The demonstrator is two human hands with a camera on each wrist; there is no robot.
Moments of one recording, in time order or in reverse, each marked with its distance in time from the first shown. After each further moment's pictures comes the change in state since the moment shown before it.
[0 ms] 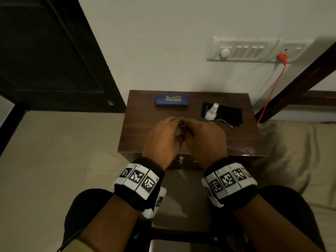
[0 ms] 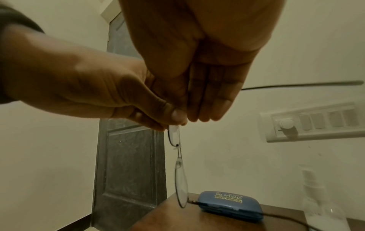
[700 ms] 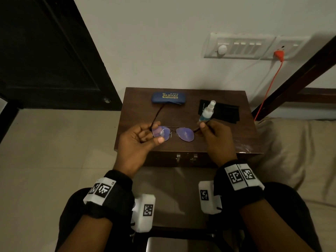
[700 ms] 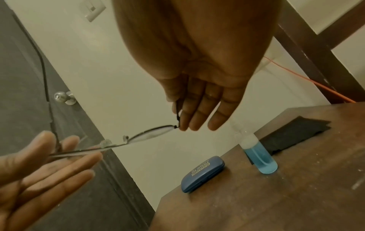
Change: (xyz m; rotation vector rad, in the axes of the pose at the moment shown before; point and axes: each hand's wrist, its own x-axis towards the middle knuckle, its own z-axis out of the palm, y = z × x) left_hand -0.033 -0.038 -0.014 -0.938 0.134 -0.305; right_hand -0.016 0.044 0.008 0.608 0.030 0.538
